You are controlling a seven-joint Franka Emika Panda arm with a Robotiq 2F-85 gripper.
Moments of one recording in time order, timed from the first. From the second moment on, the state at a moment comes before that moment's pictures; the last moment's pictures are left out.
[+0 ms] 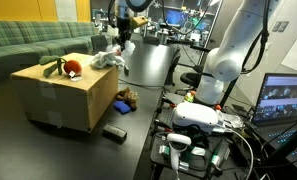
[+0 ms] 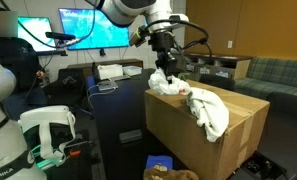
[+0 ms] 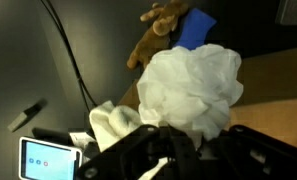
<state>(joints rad) 0.04 -0.18 -0.08 -2.26 -0.23 2.14 0.18</state>
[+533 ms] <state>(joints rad) 0.02 -0.33 -0.04 -2.65 -0.23 2.28 0.16</state>
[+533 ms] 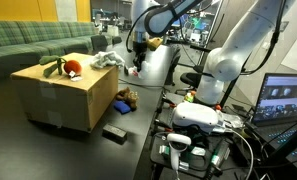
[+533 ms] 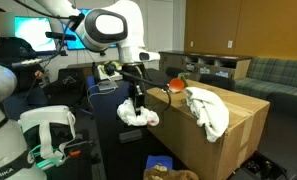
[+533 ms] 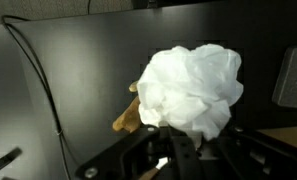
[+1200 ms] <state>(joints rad) 0.07 -0.17 0.04 -2.79 -0.15 2.62 0.08</state>
